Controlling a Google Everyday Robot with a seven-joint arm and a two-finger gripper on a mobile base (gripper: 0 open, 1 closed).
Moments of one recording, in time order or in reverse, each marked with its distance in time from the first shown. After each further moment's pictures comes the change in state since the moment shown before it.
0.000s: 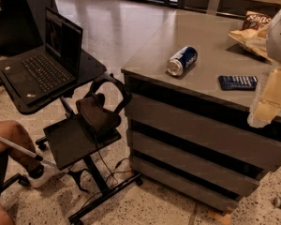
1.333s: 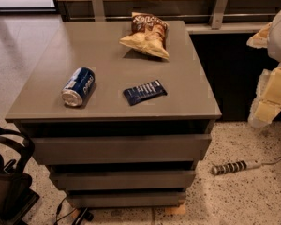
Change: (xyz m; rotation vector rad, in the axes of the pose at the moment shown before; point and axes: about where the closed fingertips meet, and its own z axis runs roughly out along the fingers) arm 0.000 0.000 0.000 0.000 0.000 0.000
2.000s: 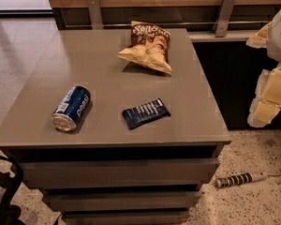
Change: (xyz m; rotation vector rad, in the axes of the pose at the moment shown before) arm 0.000 0.000 0.000 0.001 0.000 0.000
